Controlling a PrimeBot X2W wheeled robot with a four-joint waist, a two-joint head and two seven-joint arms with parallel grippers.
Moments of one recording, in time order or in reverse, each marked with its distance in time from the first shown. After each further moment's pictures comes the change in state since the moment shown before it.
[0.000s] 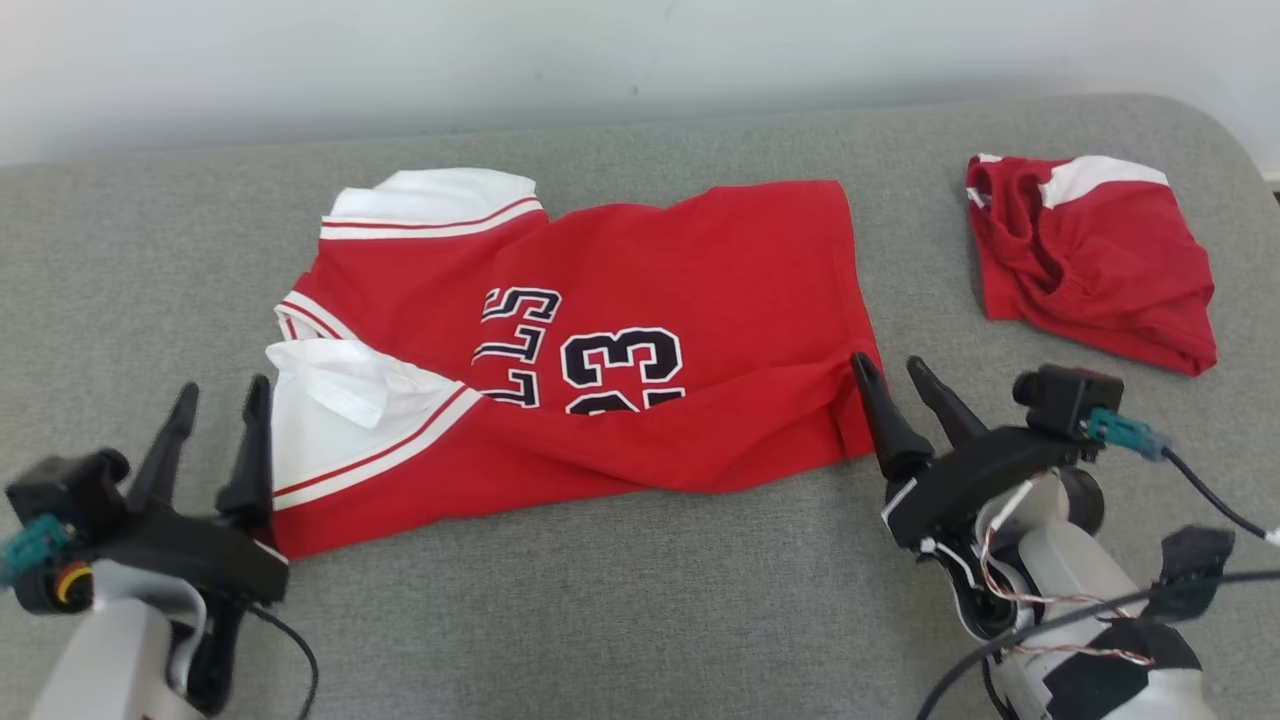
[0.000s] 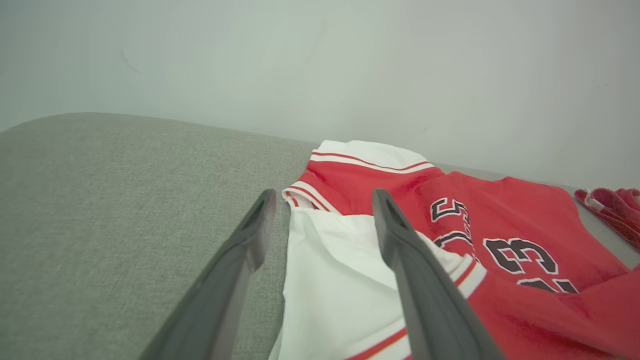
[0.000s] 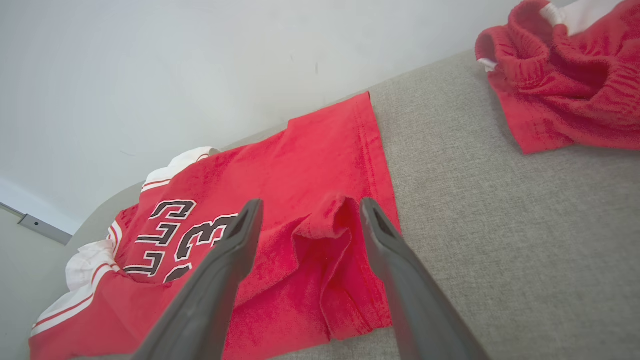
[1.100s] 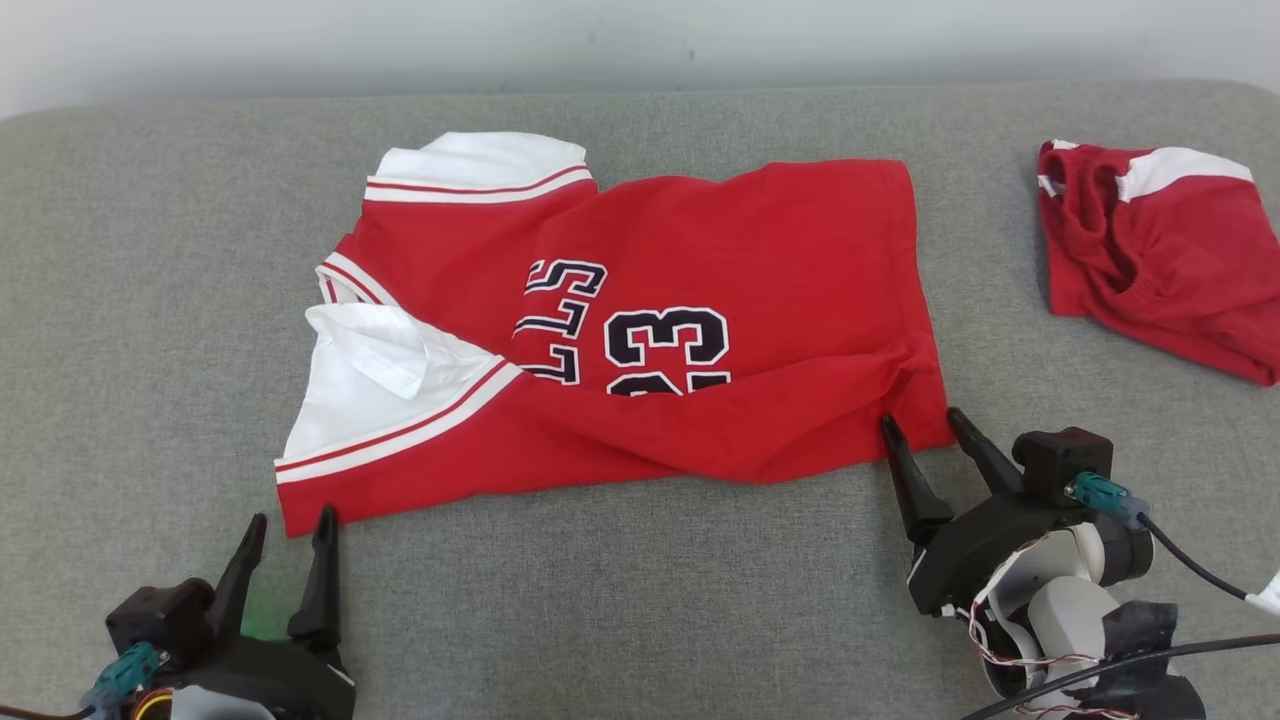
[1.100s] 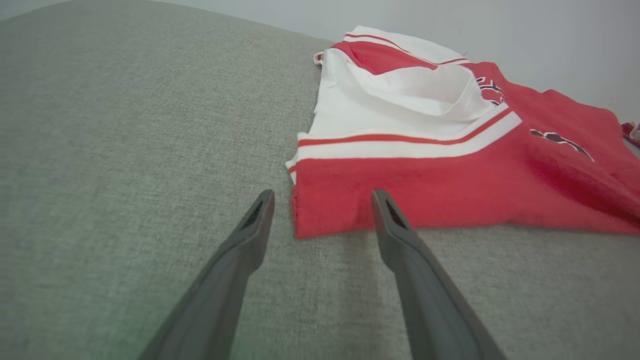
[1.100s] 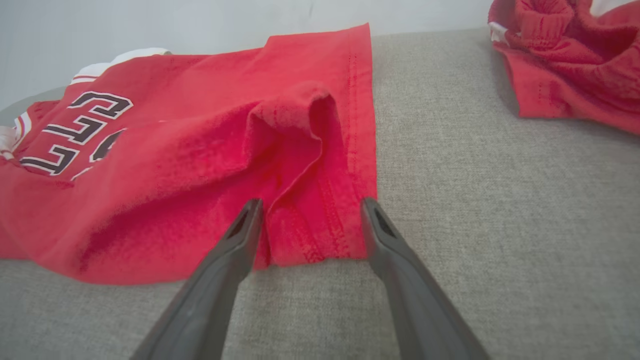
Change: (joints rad) left arm 0.245 -0.162 0.160 -0.103 0.212 0.012 0.000; right arm 0.099 -0.005 -0.079 0.034 -0.351 0.000 -0.074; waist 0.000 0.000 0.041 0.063
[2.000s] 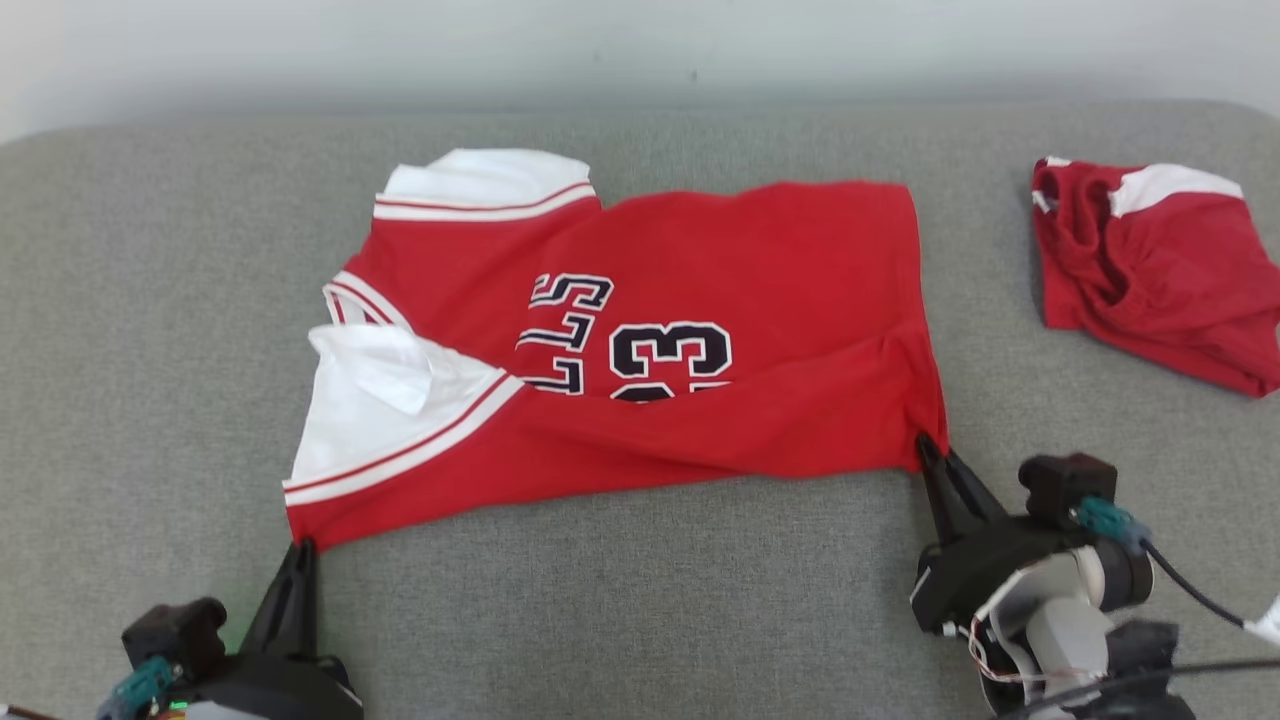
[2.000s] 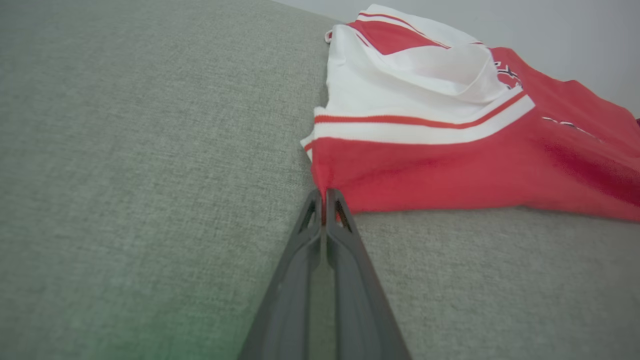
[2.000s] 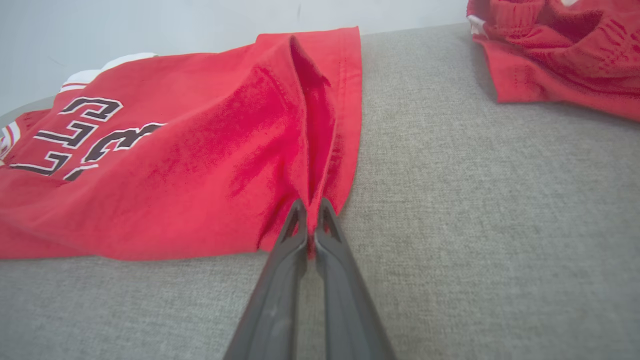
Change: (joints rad) left arm -0.023 -0.028 0.045 0.109 0.036 -0.017 -0.002; right arm -0.010 0.021 -0.029 0.098 -0.016 0.000 -0.059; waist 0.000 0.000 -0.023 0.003
